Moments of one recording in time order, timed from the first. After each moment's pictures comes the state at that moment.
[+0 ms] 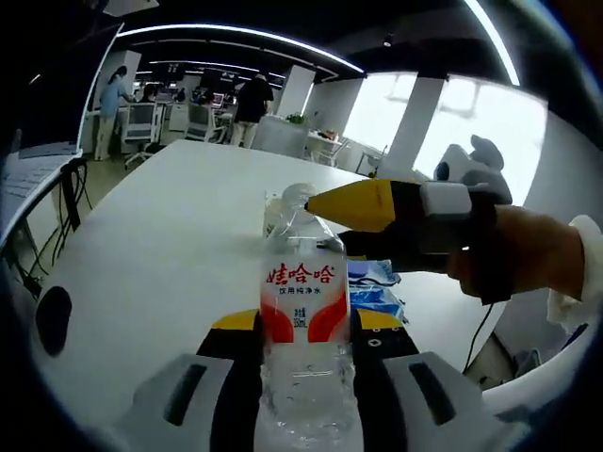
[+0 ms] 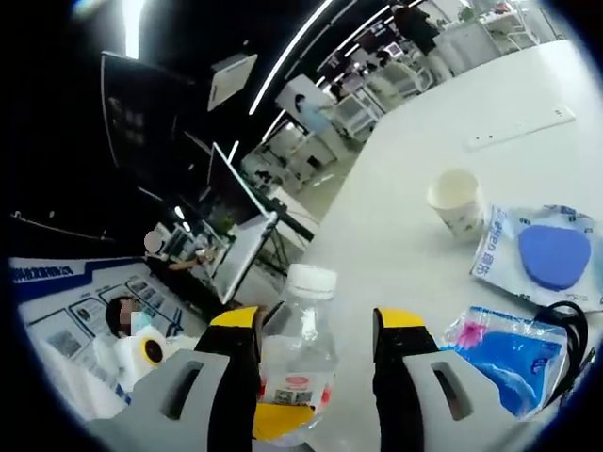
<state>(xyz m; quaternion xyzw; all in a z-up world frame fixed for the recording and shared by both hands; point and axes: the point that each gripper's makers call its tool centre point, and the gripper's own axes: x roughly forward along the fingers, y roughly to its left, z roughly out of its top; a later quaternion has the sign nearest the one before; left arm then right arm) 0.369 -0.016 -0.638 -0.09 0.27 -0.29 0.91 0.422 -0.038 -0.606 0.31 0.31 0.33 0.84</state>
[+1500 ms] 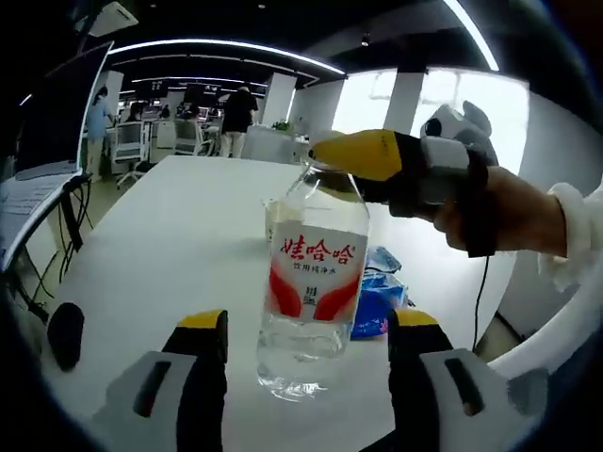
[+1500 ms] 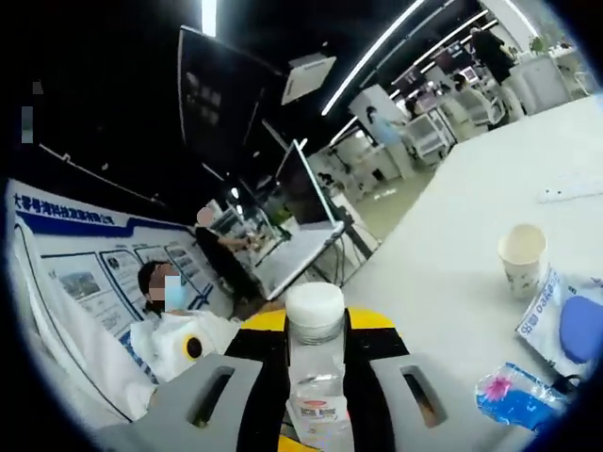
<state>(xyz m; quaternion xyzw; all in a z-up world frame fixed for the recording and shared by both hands) 0.356 0.012 -0.648 -0.05 0.26 -0.30 0.92 0.408 -0.007 -0.552 0.25 0.21 0.46 0.83</state>
